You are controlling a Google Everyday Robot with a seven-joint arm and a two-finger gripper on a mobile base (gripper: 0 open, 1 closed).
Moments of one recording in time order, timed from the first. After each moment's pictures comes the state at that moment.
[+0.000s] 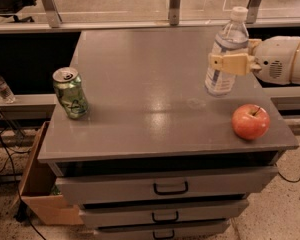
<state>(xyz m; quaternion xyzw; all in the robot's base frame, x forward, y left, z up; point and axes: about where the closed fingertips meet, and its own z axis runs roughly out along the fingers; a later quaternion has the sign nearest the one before) 0.580 -0.173 0.966 -0.34 0.72 0.25 0.56</state>
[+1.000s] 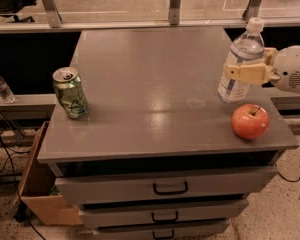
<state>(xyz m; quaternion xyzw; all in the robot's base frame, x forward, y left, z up) 0.568 -0.209 0.949 -0.35 0.71 0.26 0.56</state>
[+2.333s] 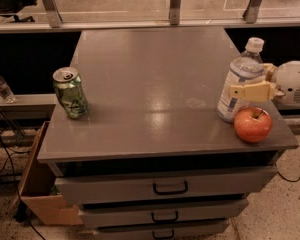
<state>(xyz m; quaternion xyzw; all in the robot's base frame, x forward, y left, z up) 0.545 -0.211 0.917 -0.40 0.69 0.30 0.53</state>
